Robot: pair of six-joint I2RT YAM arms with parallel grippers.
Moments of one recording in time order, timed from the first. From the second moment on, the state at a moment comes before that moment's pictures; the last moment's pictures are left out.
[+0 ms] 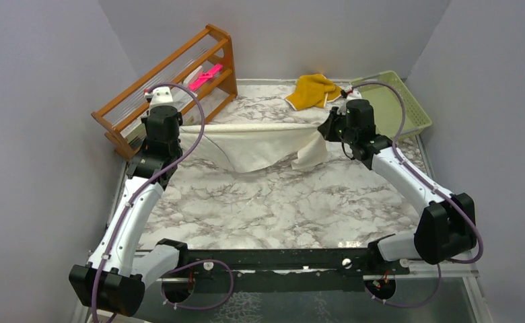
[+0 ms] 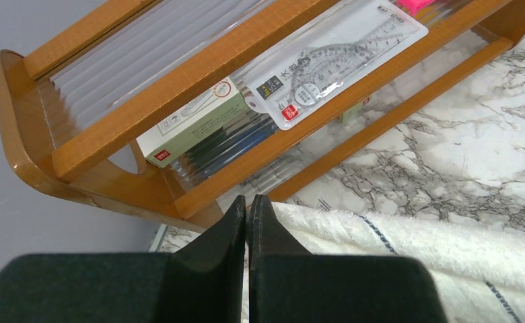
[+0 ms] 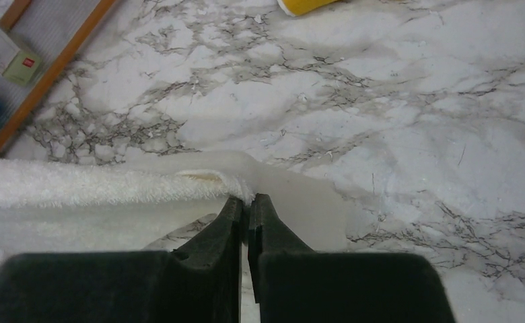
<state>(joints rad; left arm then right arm) -0.22 1.03 1.07 -0.47 -0.63 -0.04 0.34 1.38 1.03 -0.14 0.00 0.32</state>
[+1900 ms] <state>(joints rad) -0.13 0.58 1.12 -0.43 -0.19 -0.11 0.23 0.81 1.12 -0.15 -0.02 0.36</state>
